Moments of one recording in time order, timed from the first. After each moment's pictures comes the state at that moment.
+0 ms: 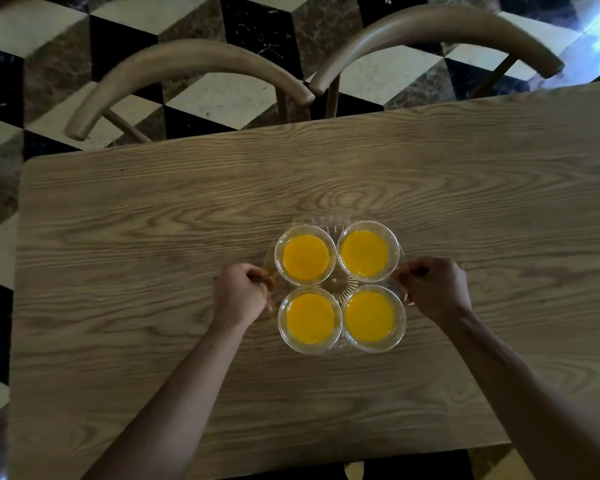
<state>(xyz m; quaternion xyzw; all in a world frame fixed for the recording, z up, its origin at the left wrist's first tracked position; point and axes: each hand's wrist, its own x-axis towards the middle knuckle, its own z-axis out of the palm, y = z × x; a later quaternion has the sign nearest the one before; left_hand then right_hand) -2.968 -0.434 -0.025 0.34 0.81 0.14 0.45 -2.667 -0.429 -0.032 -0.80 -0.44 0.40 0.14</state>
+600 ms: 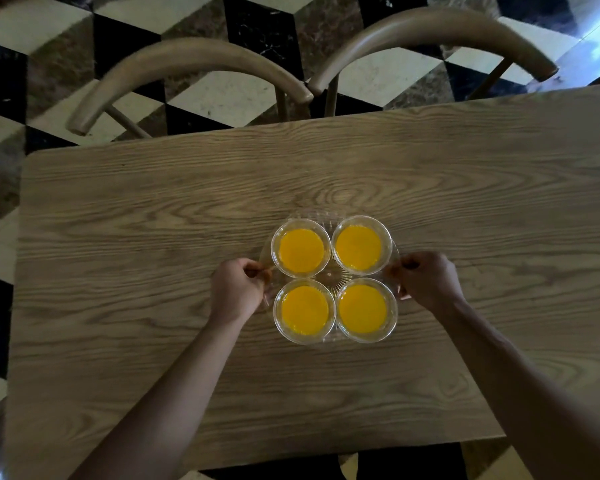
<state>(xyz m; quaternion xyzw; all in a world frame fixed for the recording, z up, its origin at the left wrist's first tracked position) -2.966 -0.442 -0.035 0.37 0.81 0.16 0.43 -2.659 -0.422 -0.035 -0.78 -0.45 0.42 0.09</state>
